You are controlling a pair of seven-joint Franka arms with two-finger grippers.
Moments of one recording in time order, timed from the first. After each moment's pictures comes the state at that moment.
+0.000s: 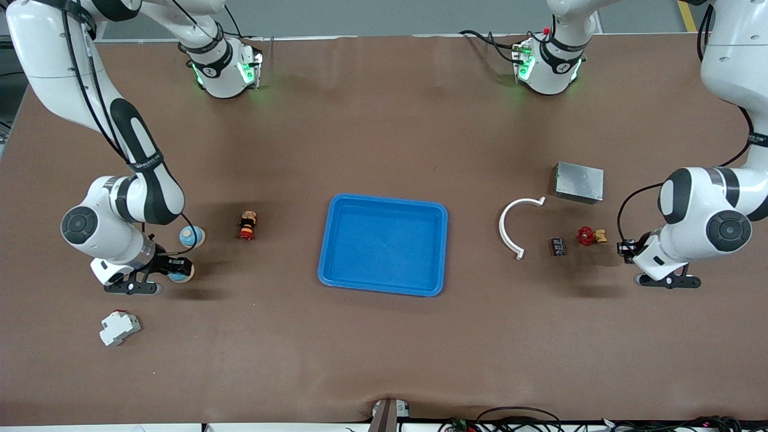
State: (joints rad) left arm 0.36 0.59 -0.26 -1.80 0.35 2.24 -0.04; right arm -0.06 0.60 -0.01 -1.88 0.00 2.54 -0.03
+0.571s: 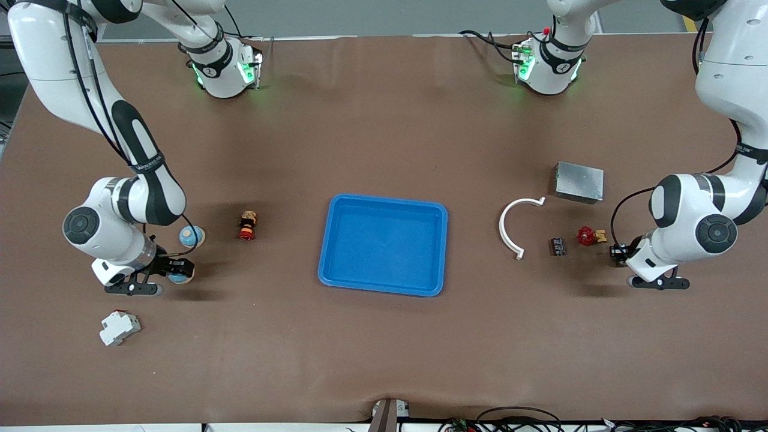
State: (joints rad) left arm 0.38 0.63 -0.26 -1.81 0.35 2.31 -0.04; right arm -0.06 0.61 -0.01 -1.88 0.00 2.56 -0.03
